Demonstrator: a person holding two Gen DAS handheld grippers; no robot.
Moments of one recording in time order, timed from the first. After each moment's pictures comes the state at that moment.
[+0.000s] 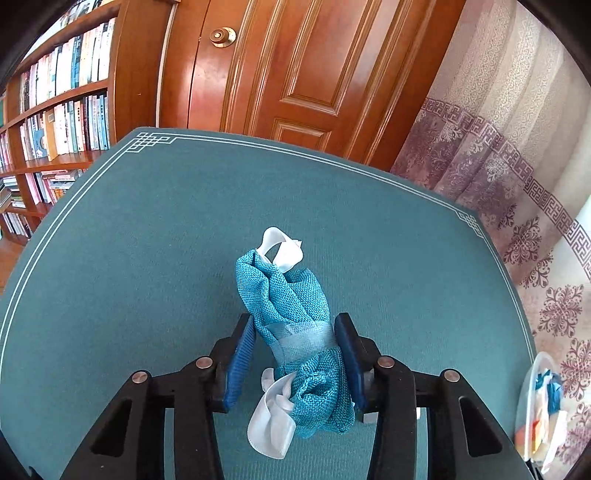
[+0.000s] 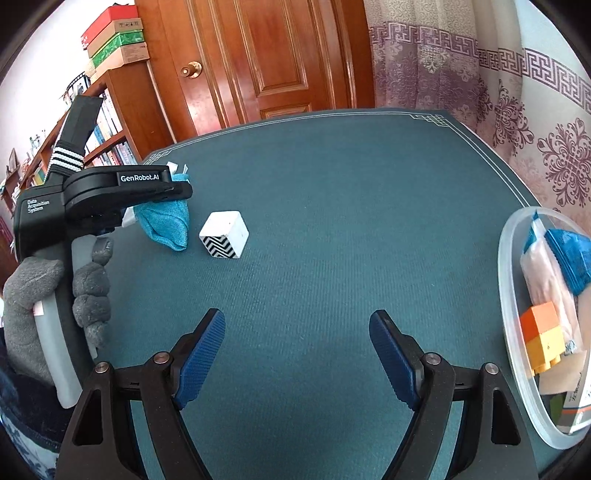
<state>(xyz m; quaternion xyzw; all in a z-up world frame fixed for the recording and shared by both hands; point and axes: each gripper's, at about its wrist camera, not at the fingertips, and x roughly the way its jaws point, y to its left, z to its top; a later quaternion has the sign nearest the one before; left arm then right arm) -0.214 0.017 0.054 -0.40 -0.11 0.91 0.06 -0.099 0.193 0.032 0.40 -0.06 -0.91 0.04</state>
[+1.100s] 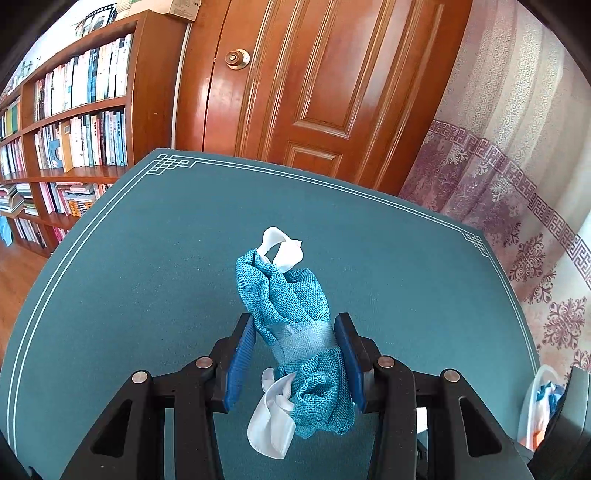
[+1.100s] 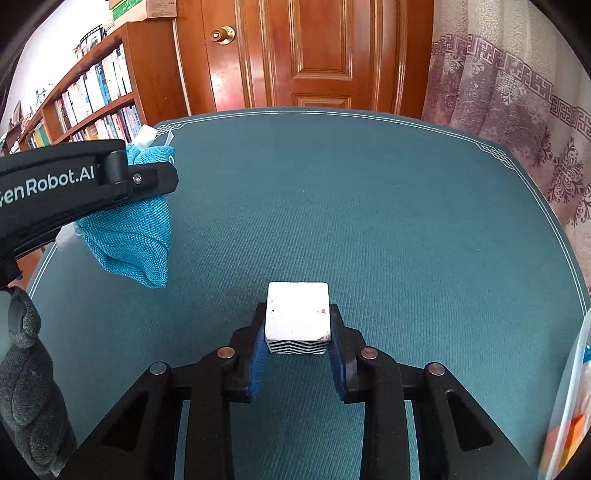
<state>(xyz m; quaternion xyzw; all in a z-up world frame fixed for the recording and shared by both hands) -0.207 0.004 0.067 -0.37 -0.11 0.92 0.04 -0.179 0.135 0.018 0.42 0.01 -0.91 0.05</state>
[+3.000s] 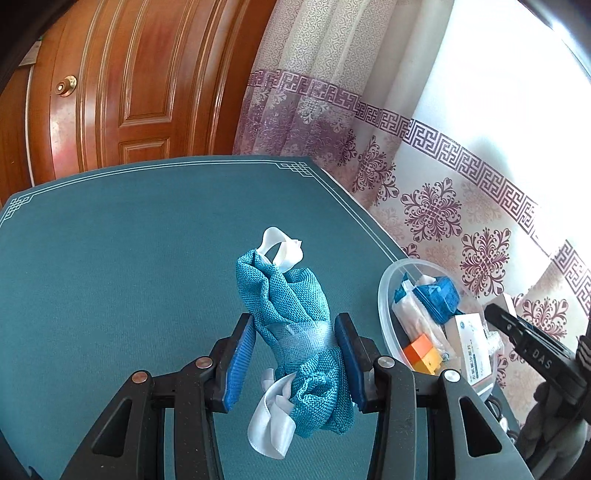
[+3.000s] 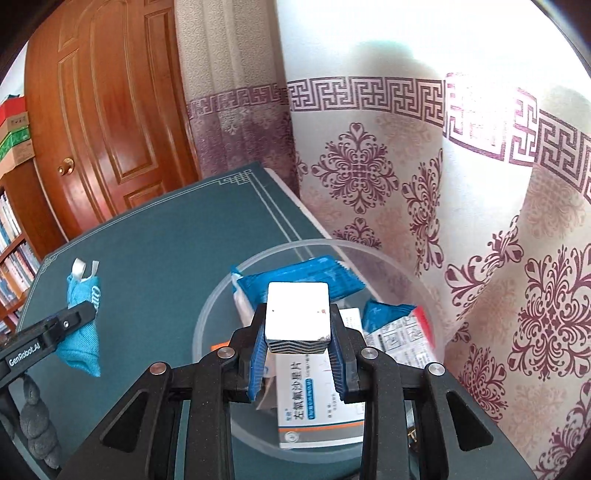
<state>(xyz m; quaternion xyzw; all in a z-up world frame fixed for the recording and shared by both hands) -0.128 0.153 0.083 -0.37 -0.02 0.88 0.29 -0.013 0.389 0.091 0.31 -0.12 -0.92 -0.21</state>
